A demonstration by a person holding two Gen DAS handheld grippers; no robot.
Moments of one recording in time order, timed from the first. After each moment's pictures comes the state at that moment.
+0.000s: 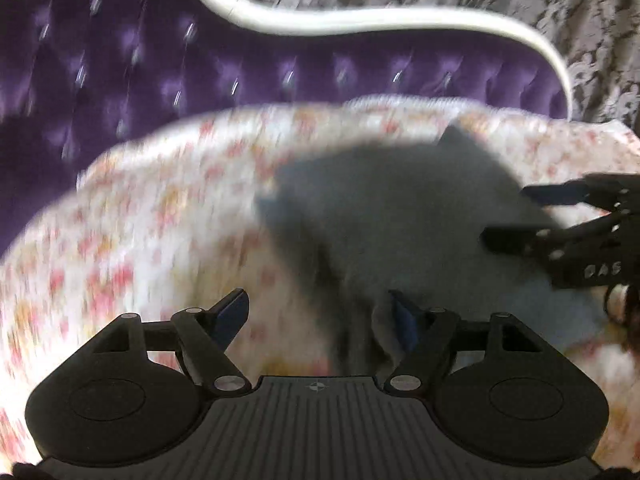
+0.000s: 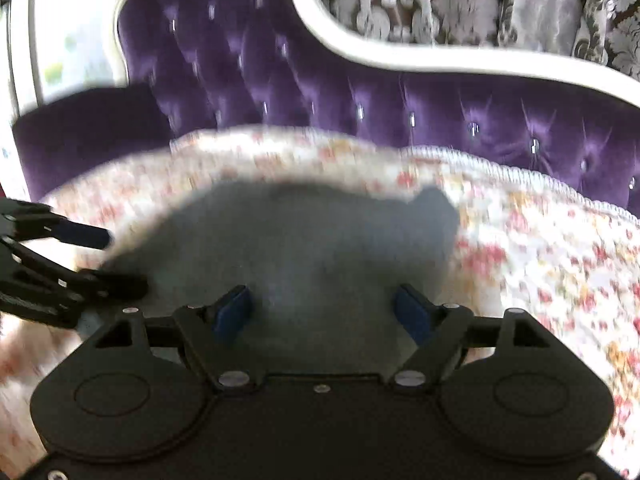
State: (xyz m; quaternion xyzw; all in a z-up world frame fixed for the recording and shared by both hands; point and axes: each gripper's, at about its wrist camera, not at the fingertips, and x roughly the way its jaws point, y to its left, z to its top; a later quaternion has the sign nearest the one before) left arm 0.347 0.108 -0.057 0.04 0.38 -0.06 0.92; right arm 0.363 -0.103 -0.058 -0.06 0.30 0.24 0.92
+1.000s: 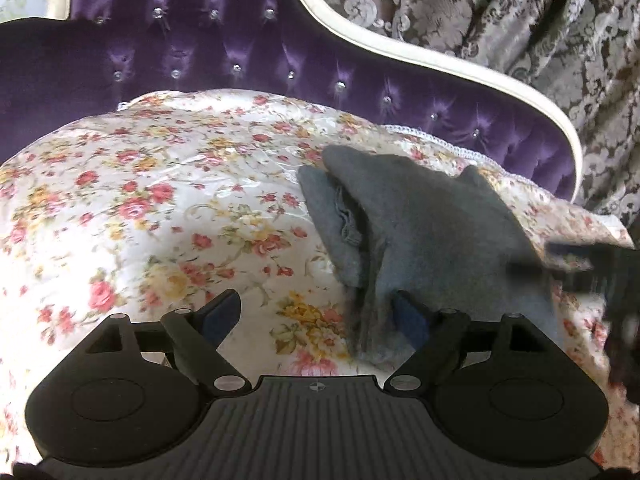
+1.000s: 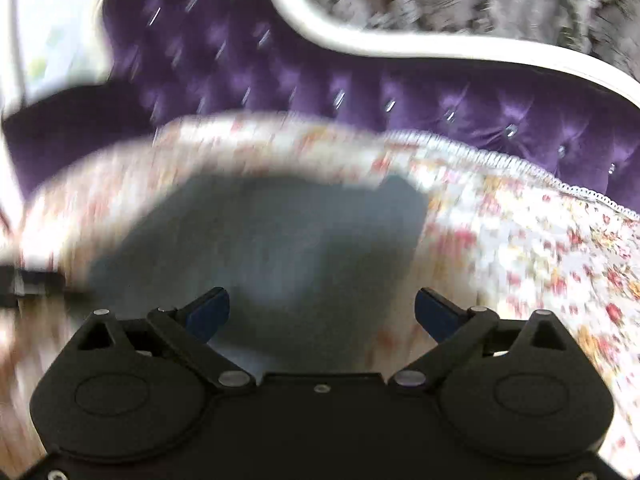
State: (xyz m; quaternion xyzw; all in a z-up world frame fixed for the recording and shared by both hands) left arm 0.303 0.148 -0.051 -0.11 0.35 -0.04 0.93; right arm 0.352 -0.109 -0.046 -0.08 0.34 0.22 0.91
